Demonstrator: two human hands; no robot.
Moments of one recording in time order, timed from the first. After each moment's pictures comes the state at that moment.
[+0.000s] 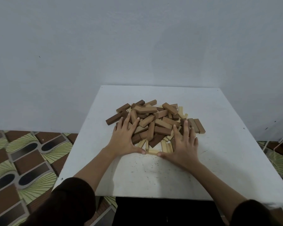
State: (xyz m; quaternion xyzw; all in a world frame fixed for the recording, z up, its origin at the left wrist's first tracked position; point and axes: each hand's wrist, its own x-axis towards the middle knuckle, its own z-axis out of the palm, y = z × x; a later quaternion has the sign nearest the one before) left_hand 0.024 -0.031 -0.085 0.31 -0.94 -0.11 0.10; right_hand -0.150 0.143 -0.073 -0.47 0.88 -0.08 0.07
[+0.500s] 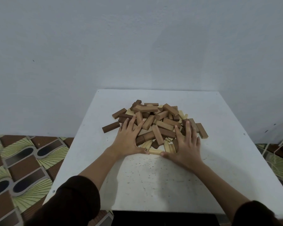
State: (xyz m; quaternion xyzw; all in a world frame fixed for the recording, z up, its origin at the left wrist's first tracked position) left_hand -0.012 -0.043 -0.077 0.28 -0.95 -0.10 0.05; right_hand -0.182 0.131 -0.077 -0.47 0.87 -0.09 0.04
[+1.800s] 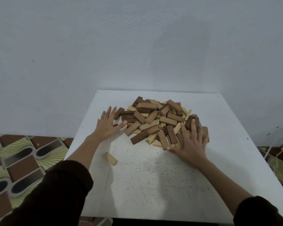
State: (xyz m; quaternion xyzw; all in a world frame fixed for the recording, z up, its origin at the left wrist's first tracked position) left_hand 0.011 -0.115 -0.055 0.44 -0.85 -0.27 0.11; right_hand -0.209 0.118 -0.071 -0.44 0.89 -0.08 0.06
